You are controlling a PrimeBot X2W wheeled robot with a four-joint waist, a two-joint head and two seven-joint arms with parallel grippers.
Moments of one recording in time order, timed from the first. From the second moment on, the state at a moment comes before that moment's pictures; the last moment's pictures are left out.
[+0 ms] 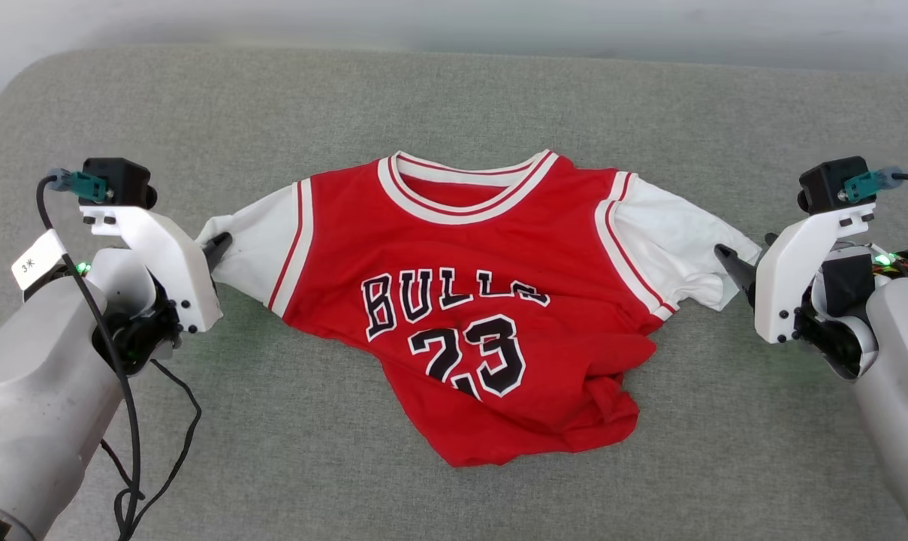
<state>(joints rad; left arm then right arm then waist) -0.89 0.57 -0.86 0.80 -1.15 -0.13 0.20 -0.69 -0.34 0.29 0.67 0.46 0.13 0.41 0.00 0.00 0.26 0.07</state>
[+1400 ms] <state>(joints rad) -1.24 0.65 -0.96 0.73 -1.04 -0.13 -0.11 -1.15 -0.44 0.35 0.91 0.51 0.13 0.26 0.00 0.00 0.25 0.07</state>
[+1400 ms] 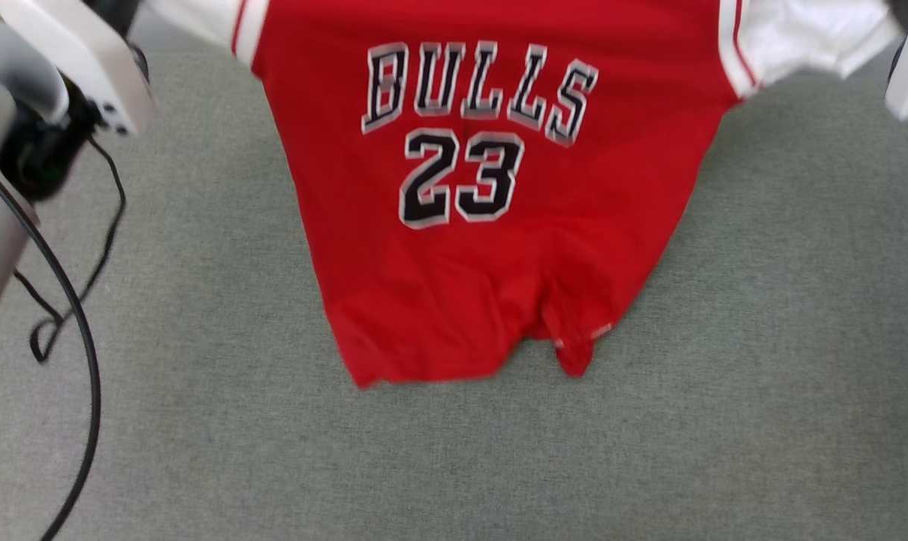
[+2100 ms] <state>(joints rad) -1.73 0.54 -0.97 0.93 -0.87 -0.11 -0.16 -1.63 -0.44 0.31 1.01 0.38 0.13 0.19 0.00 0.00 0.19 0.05</state>
